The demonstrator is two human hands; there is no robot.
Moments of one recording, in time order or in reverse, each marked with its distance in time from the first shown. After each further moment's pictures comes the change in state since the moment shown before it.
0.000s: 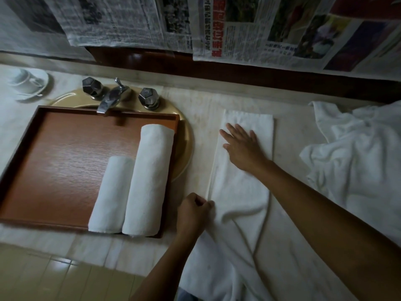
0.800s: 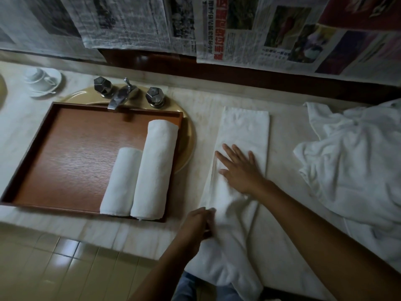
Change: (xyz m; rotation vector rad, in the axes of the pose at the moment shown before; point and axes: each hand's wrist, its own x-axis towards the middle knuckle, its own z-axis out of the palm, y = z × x) left_hand -0.052 -0.028 -0.008 -0.521 -0.417 -0.324; right_hand -0.079 -0.030 0.012 -0.030 -0.170 -0.011
